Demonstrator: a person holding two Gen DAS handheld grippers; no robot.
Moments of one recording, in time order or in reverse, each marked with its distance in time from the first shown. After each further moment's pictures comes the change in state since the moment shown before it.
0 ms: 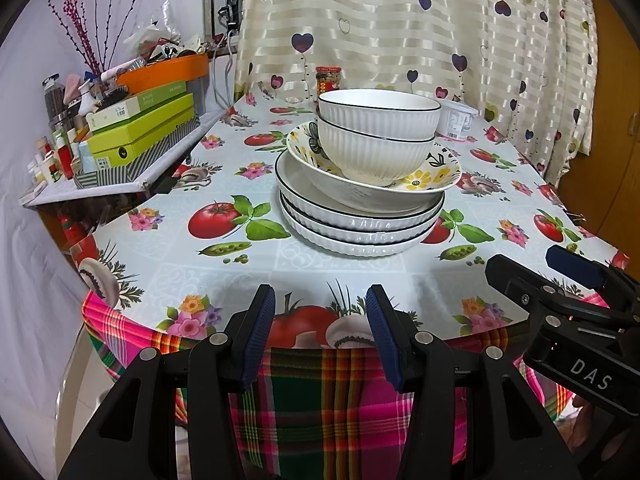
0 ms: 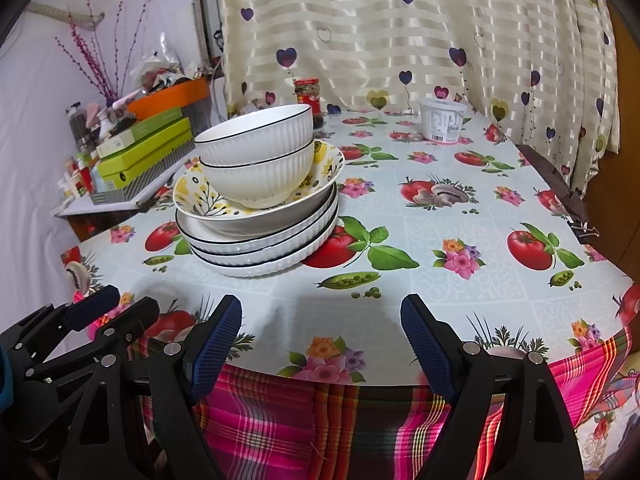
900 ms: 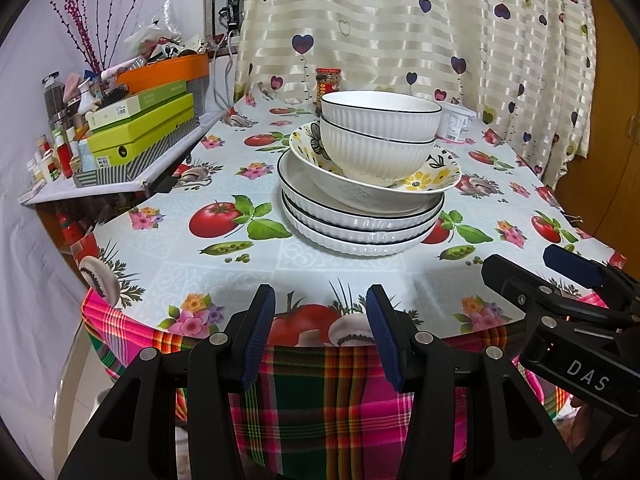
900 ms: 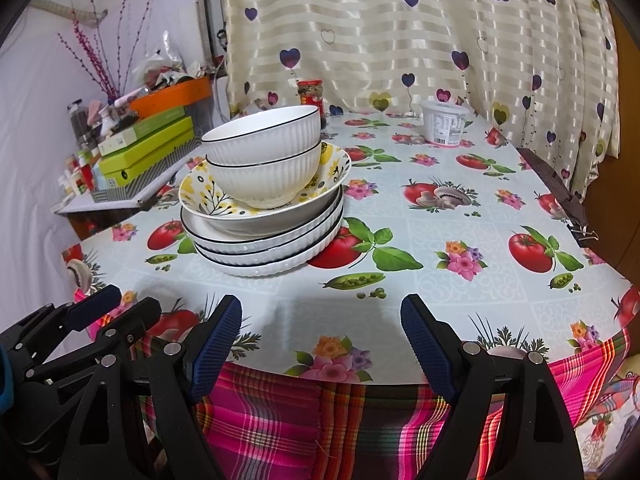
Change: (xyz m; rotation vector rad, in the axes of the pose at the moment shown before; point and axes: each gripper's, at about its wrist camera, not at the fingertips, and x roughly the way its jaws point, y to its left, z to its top) left arm -0.007 0.005 -0.002 -0.004 -0.007 -0.012; right arm 0.000 0.003 0.000 -0.003 -0.001 -0.002
